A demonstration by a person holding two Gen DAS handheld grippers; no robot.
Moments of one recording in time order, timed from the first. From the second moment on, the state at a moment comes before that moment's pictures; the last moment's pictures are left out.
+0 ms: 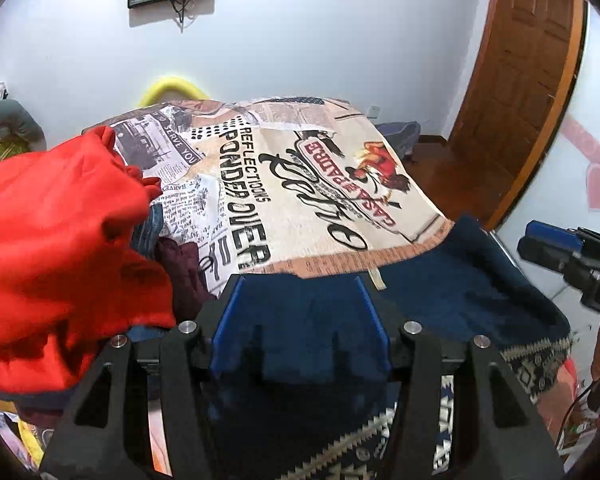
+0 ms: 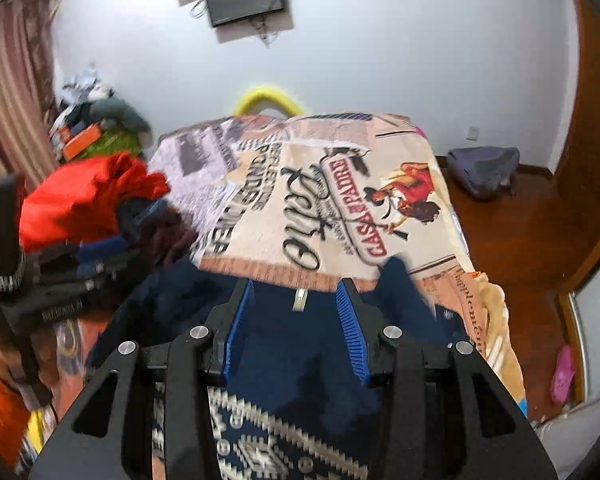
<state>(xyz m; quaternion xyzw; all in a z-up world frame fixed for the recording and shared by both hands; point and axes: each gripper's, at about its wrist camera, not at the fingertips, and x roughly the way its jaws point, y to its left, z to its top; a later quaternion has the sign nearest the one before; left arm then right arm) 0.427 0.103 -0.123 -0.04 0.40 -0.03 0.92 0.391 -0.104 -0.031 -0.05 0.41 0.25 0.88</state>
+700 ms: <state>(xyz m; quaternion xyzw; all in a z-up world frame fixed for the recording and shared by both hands) 0.306 0.096 -0.211 -0.05 0.48 -0.05 0.87 0.301 -0.164 -0.096 -0.16 0.46 0.21 0.85</state>
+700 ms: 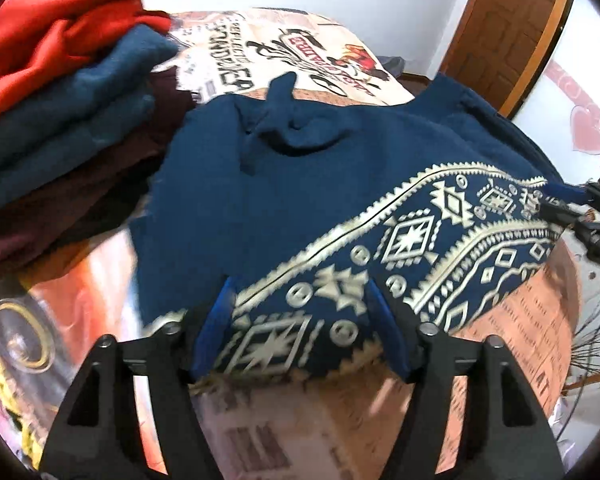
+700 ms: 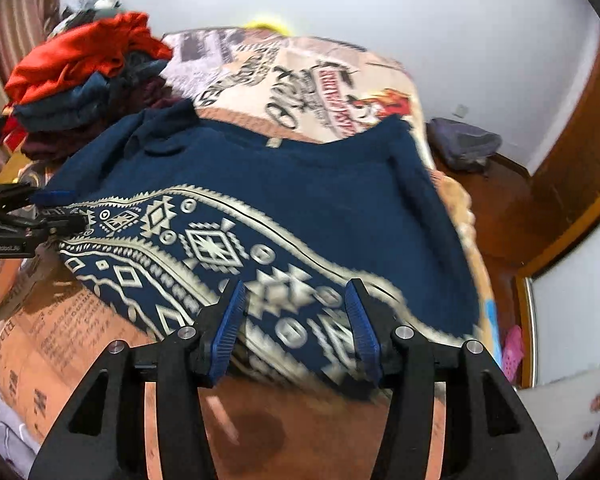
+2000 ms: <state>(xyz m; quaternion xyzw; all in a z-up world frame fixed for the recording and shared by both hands) 0.225 0.174 -0.183 -0.22 0.43 -0.01 0.88 0.271 -0.281 -0.058 0.10 0.43 0.14 0.89</state>
